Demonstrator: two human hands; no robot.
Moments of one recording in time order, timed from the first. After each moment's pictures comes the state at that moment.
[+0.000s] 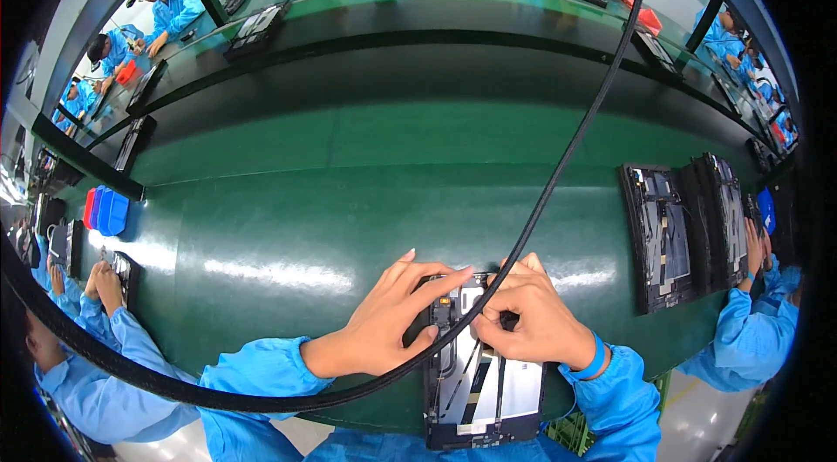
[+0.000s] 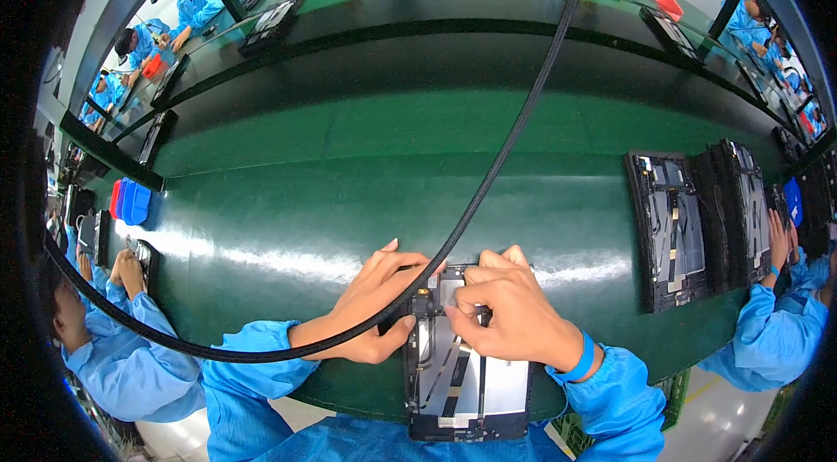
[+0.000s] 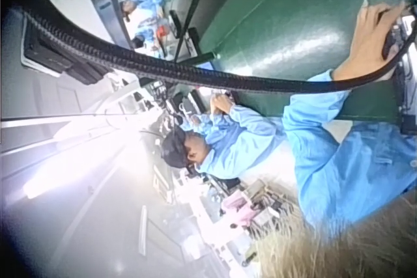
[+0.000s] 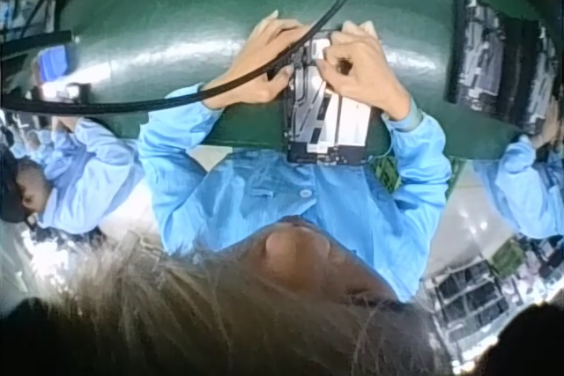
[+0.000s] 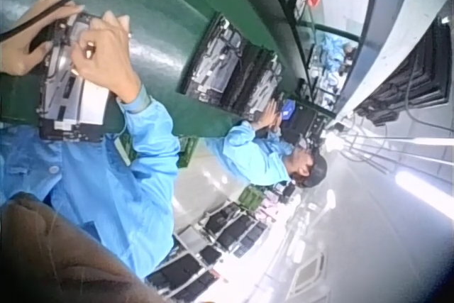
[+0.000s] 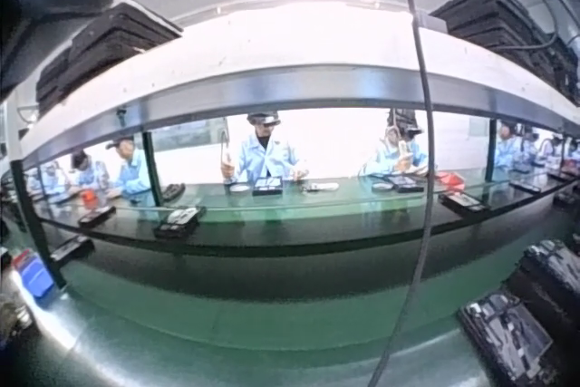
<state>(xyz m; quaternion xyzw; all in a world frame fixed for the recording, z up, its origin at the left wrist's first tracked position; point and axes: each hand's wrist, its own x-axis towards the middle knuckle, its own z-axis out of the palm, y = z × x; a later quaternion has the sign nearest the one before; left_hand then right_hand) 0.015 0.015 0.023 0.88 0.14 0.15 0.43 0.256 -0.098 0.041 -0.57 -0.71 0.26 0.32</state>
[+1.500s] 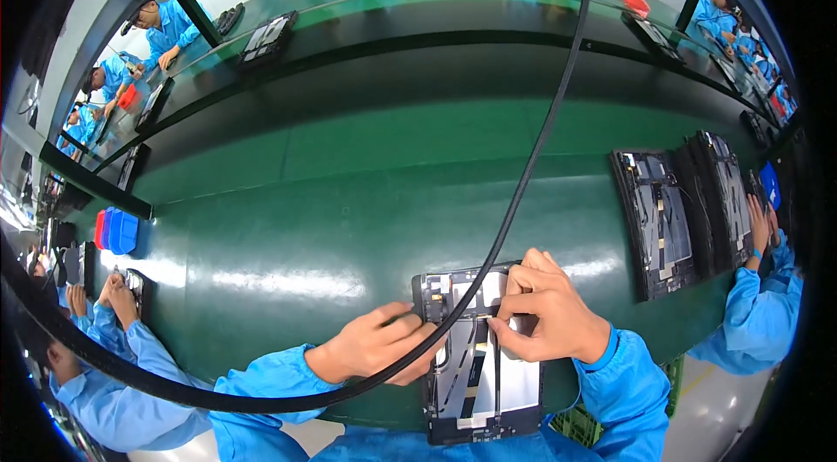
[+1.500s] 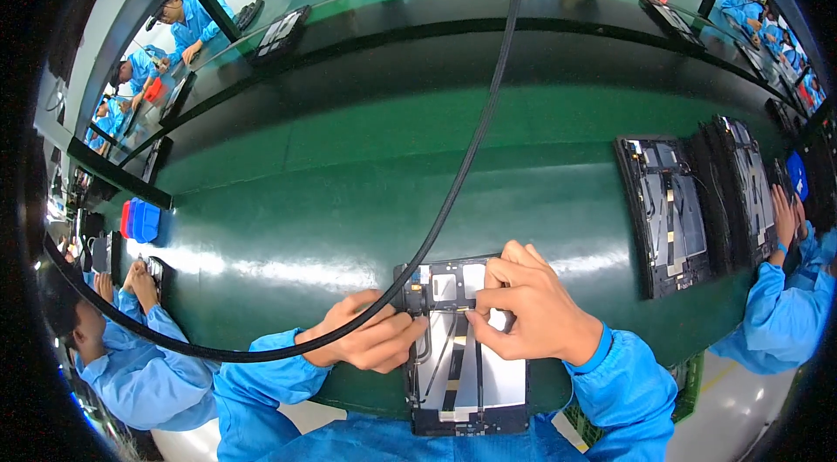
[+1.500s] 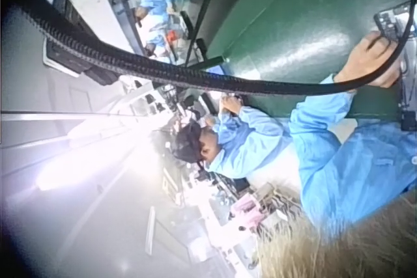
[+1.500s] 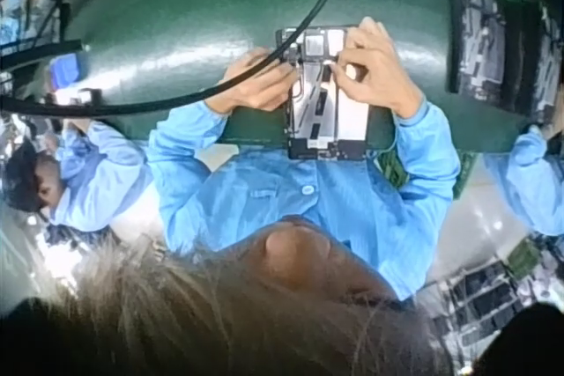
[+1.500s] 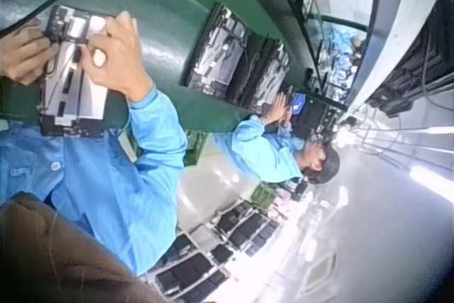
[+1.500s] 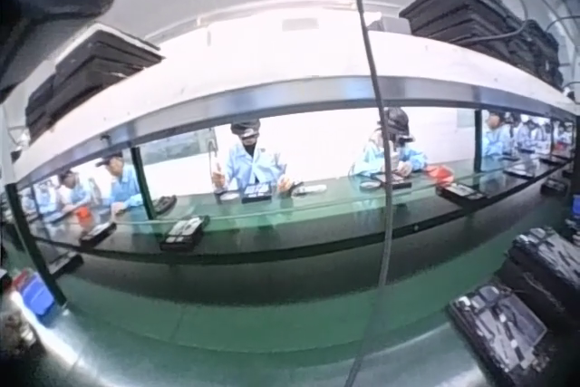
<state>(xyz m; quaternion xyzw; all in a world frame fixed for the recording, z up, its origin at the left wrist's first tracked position) -0.004 -0.003 0.006 0.96 -0.05 0.29 0.00 0.282 -0.125 0.044 -0.55 -0.73 0.20 0.35</state>
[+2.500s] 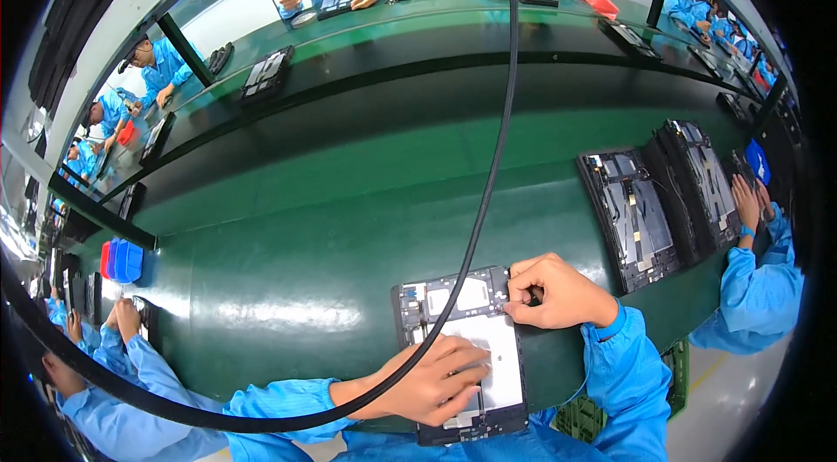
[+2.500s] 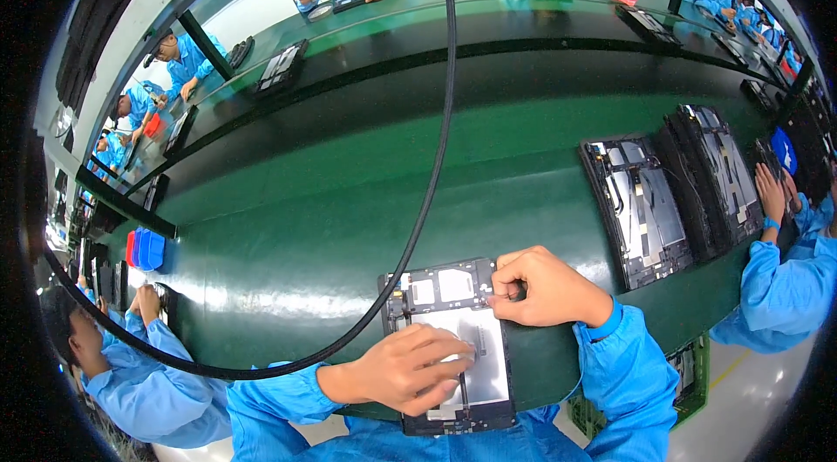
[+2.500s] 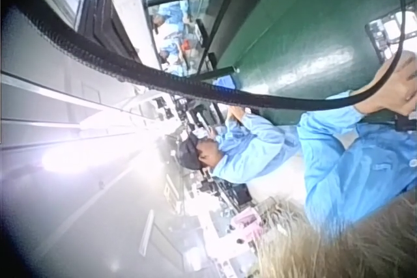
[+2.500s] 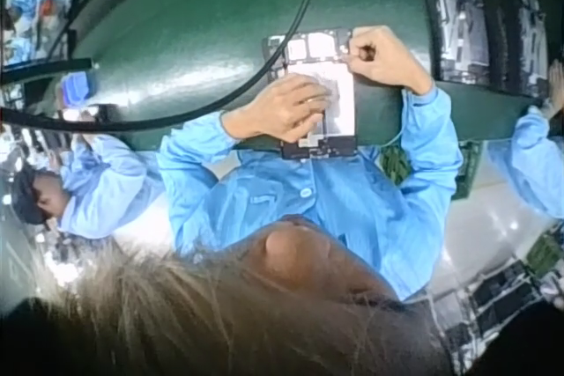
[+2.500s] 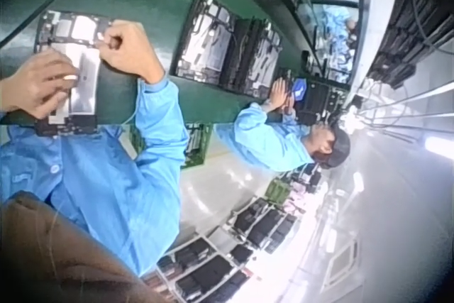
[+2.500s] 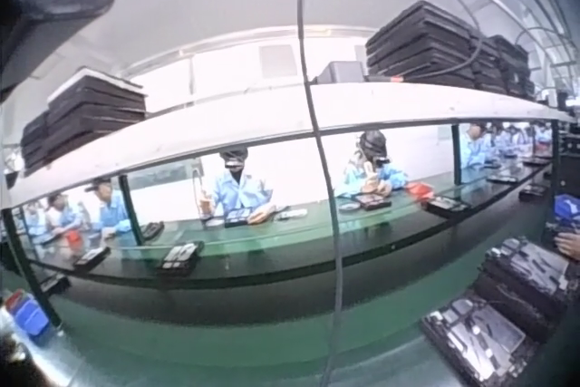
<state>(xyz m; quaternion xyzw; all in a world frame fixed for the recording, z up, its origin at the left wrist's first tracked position) 0.052 -0.059 0.026 0.92 -0.06 0.24 0.30 0.335 -0.134 0.048 -0.58 -0.64 0.40 0.30</state>
